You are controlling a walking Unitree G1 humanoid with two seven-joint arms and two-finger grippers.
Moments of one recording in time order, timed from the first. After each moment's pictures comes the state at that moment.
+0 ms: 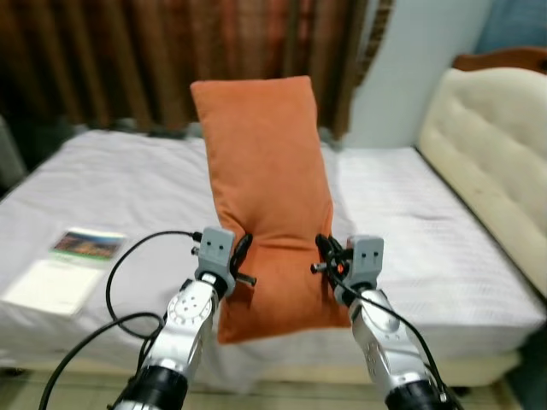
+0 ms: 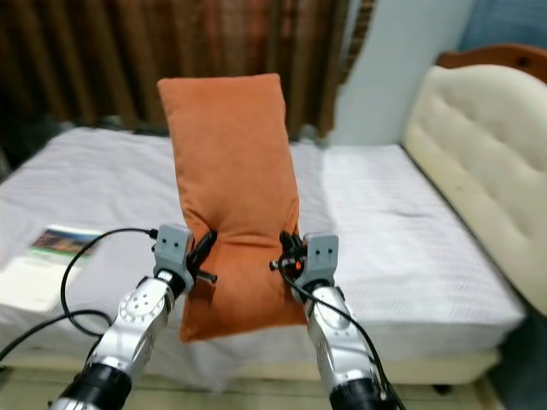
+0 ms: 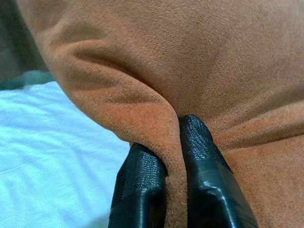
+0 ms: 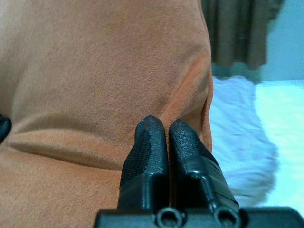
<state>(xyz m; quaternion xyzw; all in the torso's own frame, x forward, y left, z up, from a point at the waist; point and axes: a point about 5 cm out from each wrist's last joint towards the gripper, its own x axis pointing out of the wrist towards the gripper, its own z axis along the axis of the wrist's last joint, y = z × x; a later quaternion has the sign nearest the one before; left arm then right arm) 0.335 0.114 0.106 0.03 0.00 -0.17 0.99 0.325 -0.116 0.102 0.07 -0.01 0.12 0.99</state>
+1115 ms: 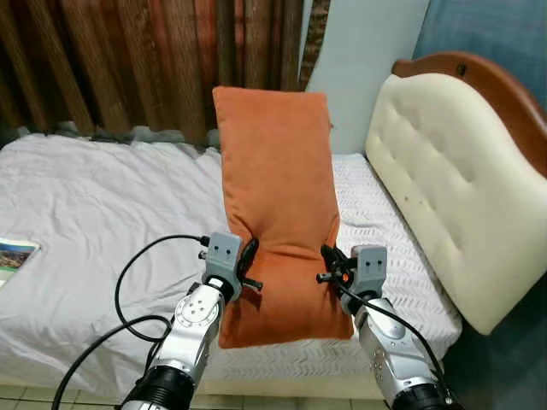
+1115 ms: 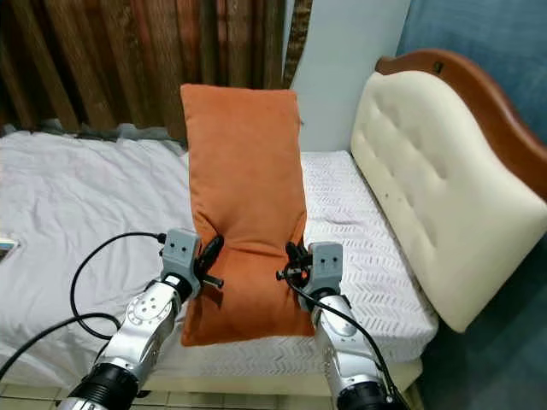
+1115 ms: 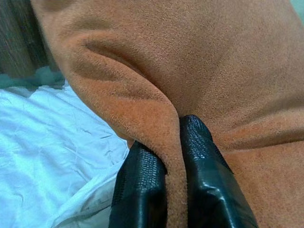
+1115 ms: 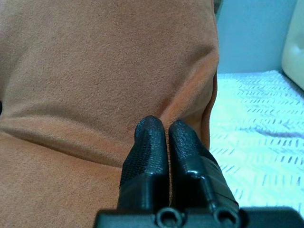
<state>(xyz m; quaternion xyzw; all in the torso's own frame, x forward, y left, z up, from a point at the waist) 0.336 0.108 0.102 0.03 0.00 -0.18 0.98 0.325 -0.124 0.093 0.06 0.00 0.12 0.99</state>
